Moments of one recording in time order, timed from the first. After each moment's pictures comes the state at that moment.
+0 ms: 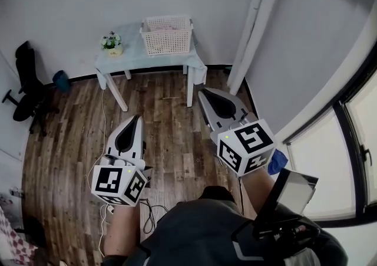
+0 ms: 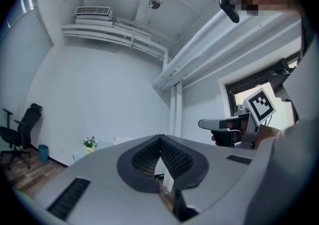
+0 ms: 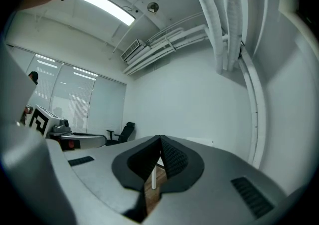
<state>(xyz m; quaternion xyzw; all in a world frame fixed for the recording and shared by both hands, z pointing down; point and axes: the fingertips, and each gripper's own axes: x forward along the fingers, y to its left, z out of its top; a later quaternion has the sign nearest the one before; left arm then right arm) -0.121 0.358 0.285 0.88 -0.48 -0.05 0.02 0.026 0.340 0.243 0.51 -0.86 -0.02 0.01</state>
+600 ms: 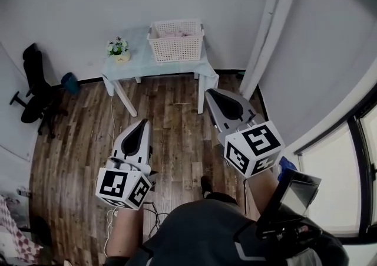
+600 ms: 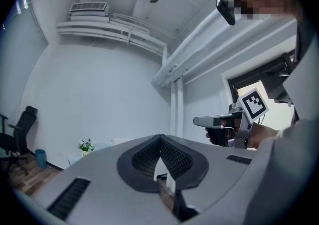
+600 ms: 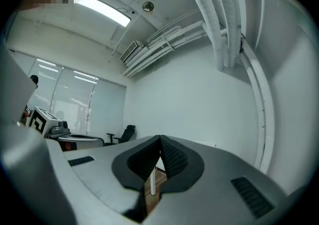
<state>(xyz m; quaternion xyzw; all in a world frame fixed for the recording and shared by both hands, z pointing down) -0.098 0.275 0.291 0.88 -0.47 -0.03 0.02 0.047 0.247 0.243 0.49 -0.87 -0.01 0.00</state>
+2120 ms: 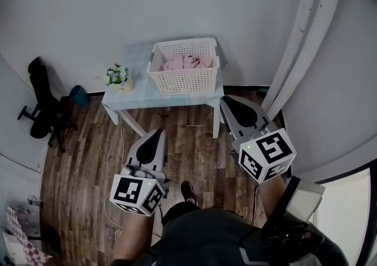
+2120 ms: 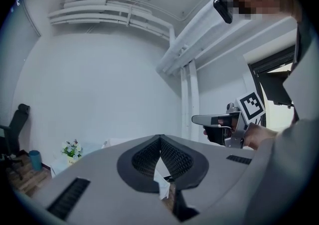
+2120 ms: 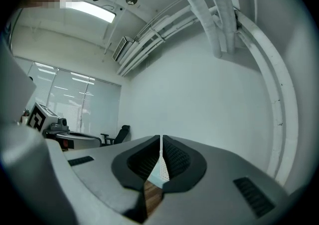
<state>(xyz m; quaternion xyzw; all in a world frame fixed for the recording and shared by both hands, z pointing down) -0.022 0.004 0.313 0.87 -0.49 0.00 0.03 0.125 -0.039 0.269 0.47 -0.88 0.00 -0.01</state>
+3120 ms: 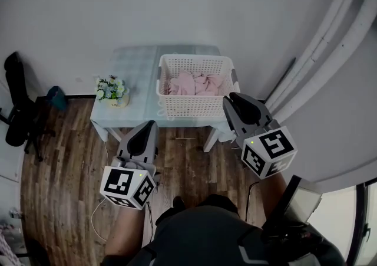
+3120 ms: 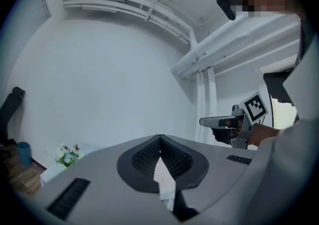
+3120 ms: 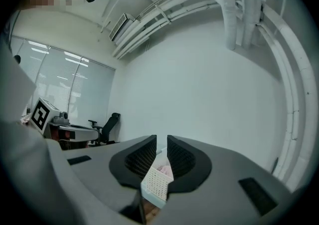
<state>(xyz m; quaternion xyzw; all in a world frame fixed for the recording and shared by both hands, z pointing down) -0.148 -0.187 0.317 0.88 -0.47 -0.03 0.06 0.024 -0.215 0.267 0.50 -0.86 -0.02 0.06</state>
